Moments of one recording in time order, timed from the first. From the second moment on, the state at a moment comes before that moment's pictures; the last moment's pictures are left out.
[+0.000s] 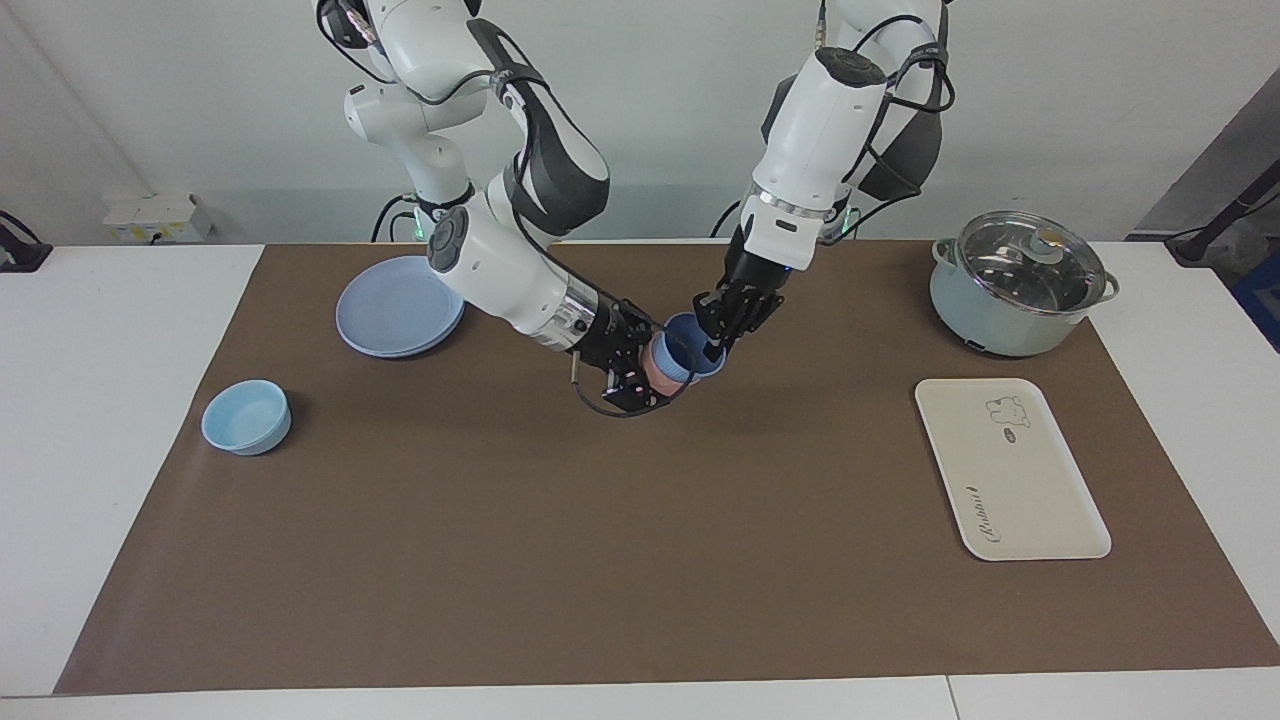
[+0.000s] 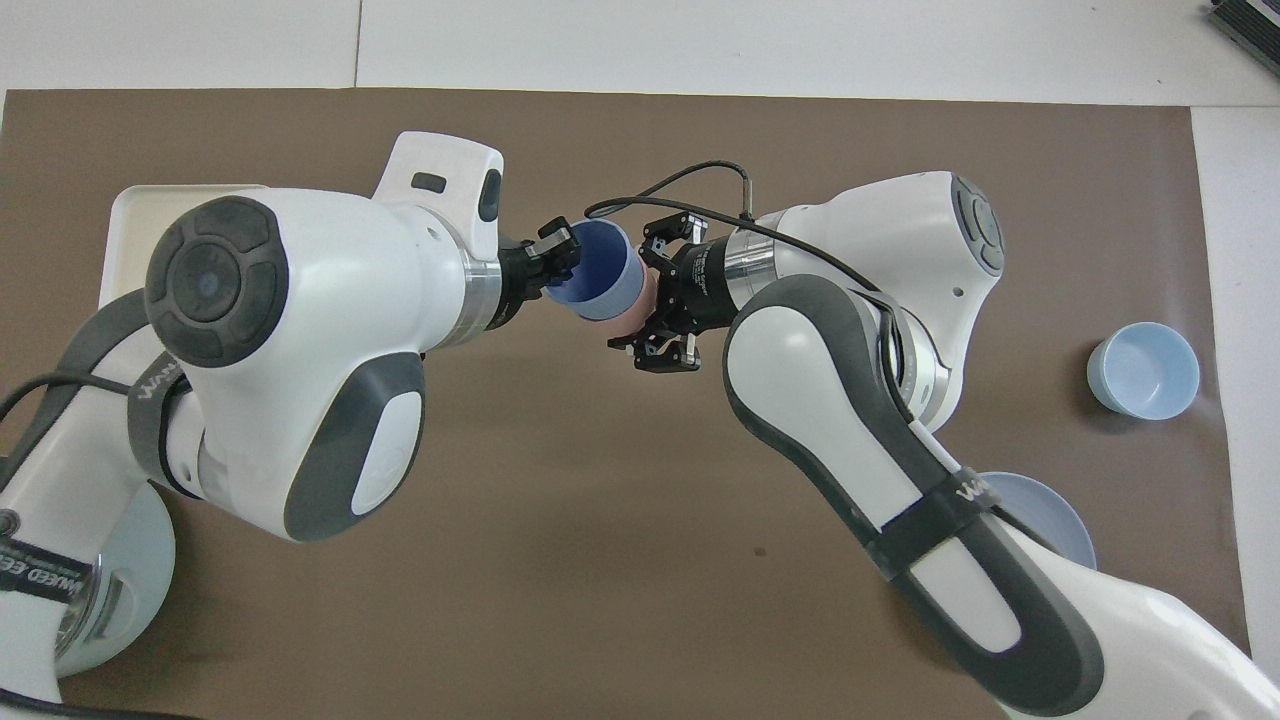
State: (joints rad) left arm -0.47 0.11 -0.07 -1.73 -0.16 2.22 -0.90; right arm 0.39 0.34 0.04 -1.68 0.81 2.23 1.66
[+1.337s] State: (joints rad) left arm 0.23 0.01 0.00 -1.90 -0.27 2.16 0.17; right arm 0.03 0.38 0.03 -1.87 1.02 2.10 1.01
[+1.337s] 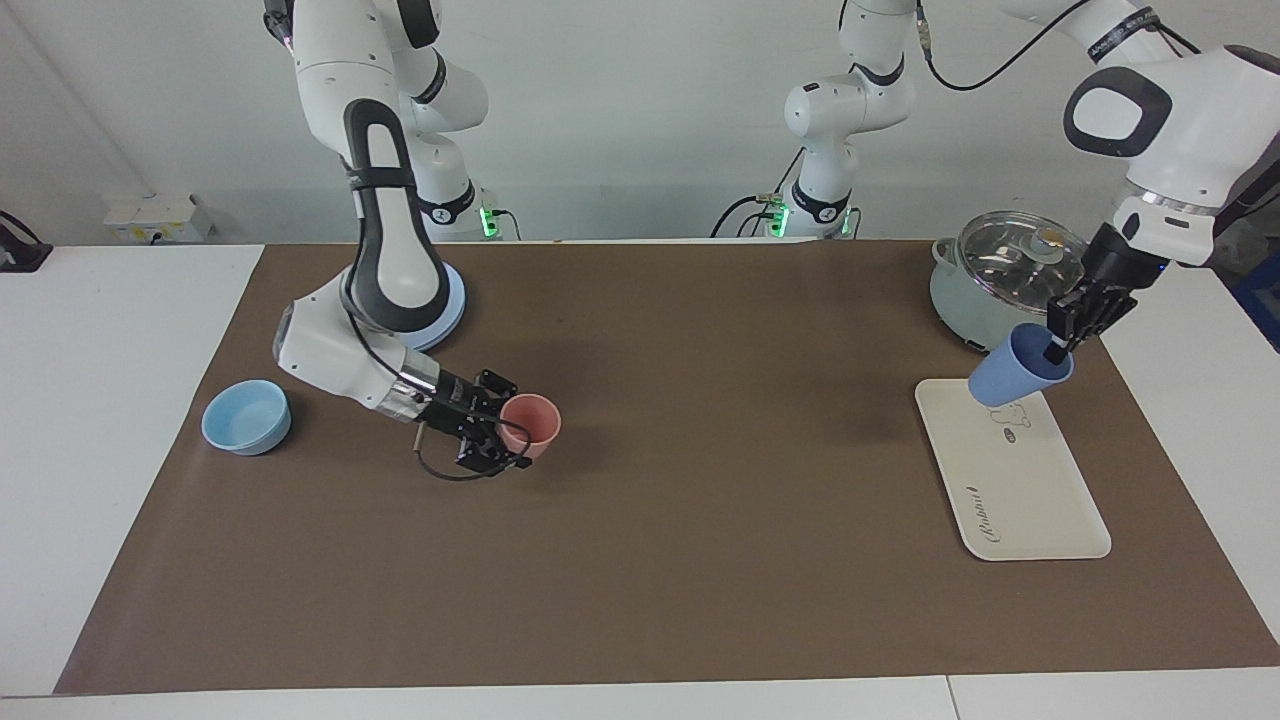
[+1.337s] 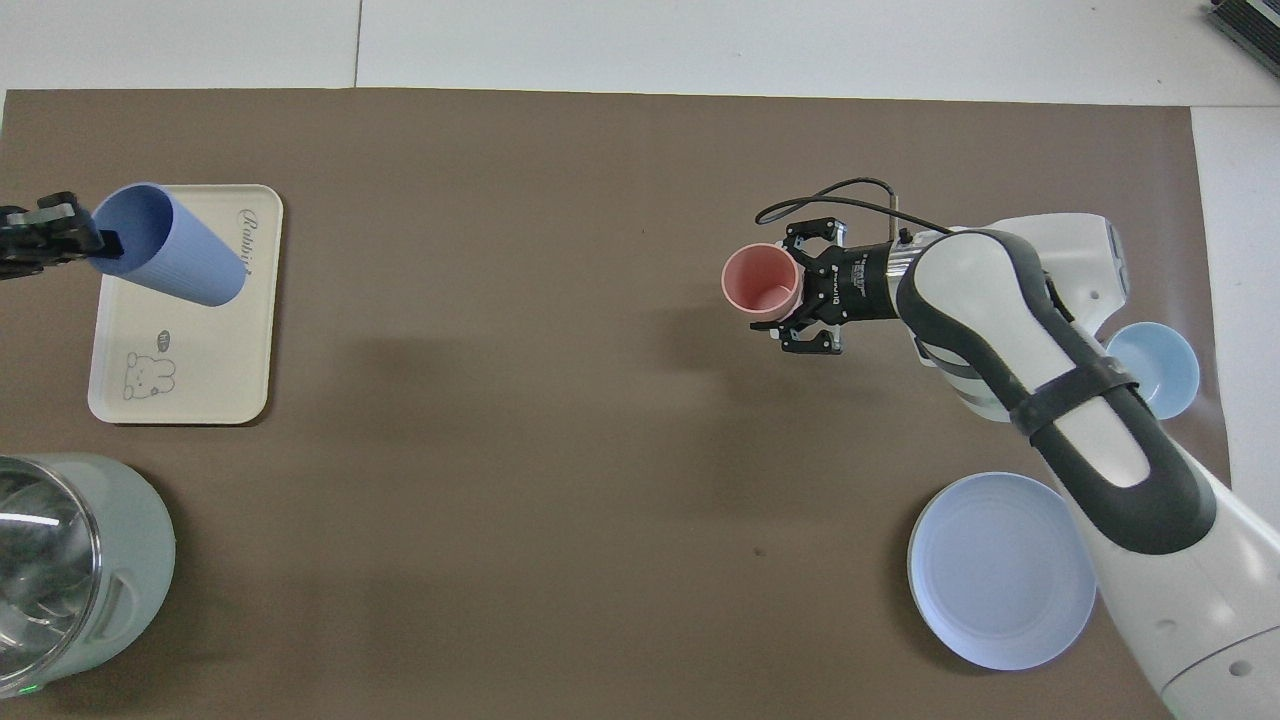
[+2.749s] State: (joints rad) left arm 0.24 0.05 -0.03 -1.90 -0.27 2.20 0.39; right arm -0.35 0.44 0.02 -1.92 1.02 1.86 0.63
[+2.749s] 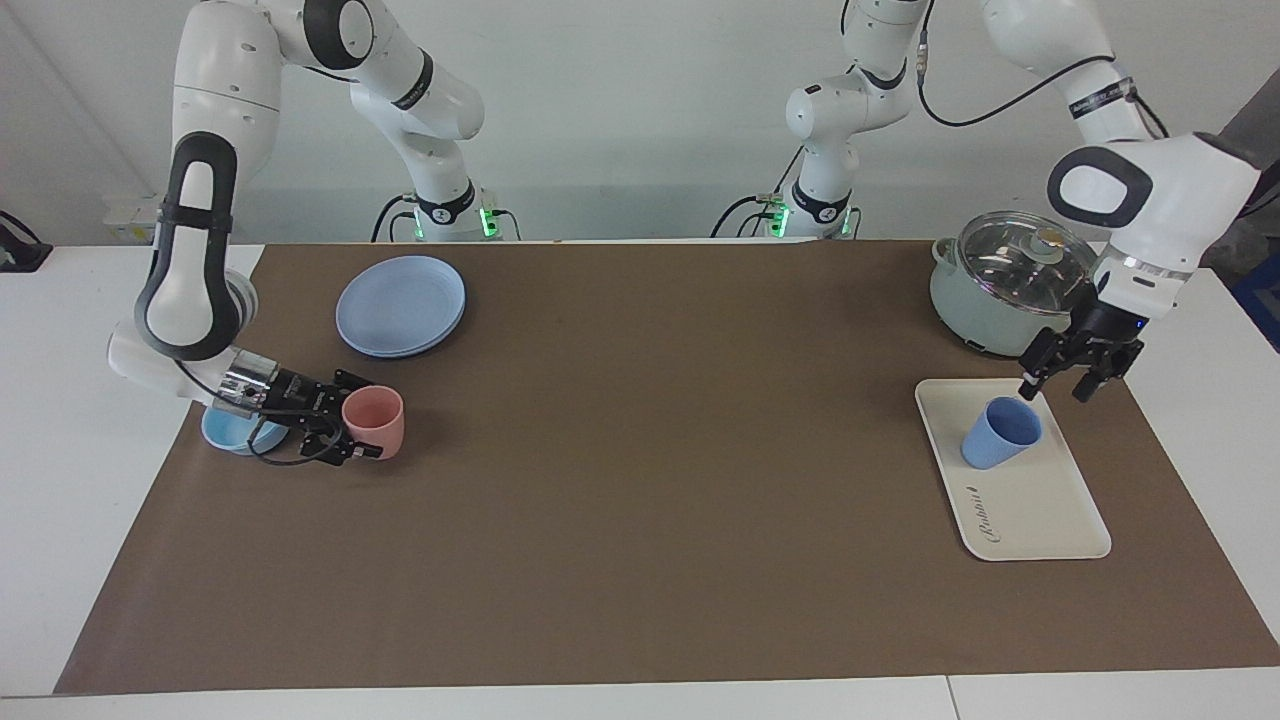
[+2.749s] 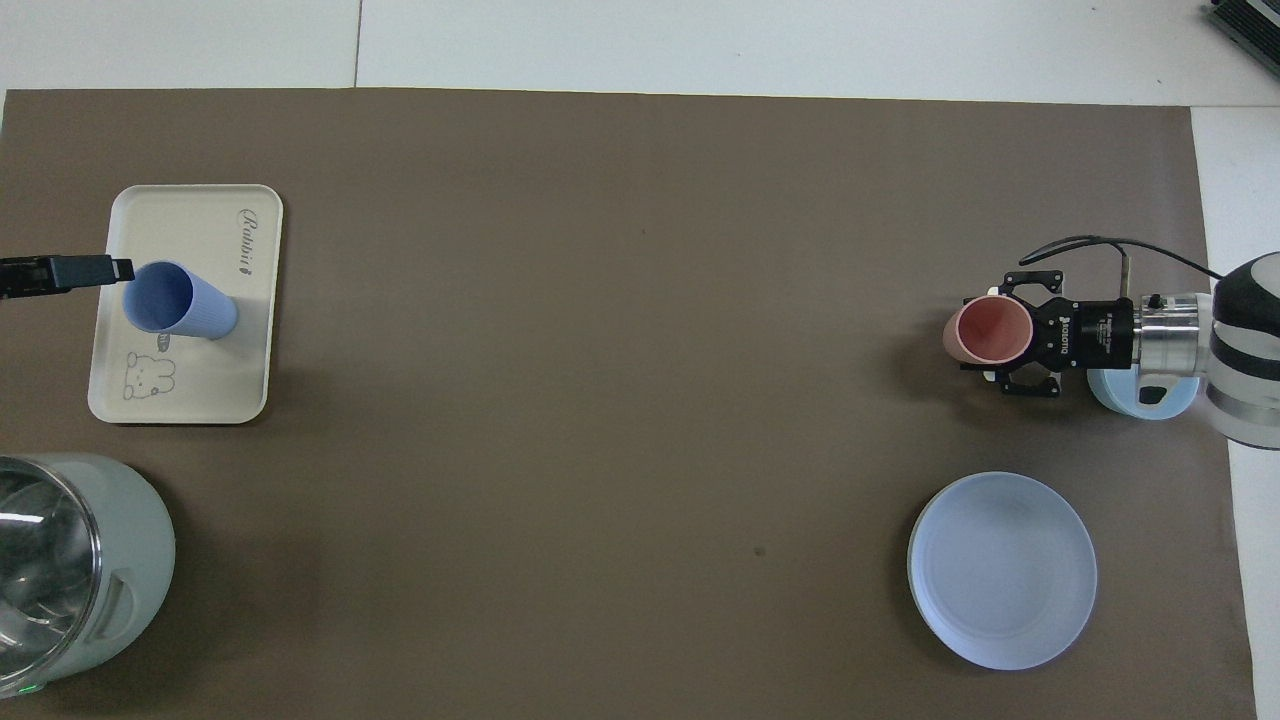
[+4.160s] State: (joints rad) left arm -0.02 -0.11 -0.05 -1.67 -0.03 1.61 0.09; right arm -0.36 0.41 -0.05 -1.90 0.86 1.97 0.43
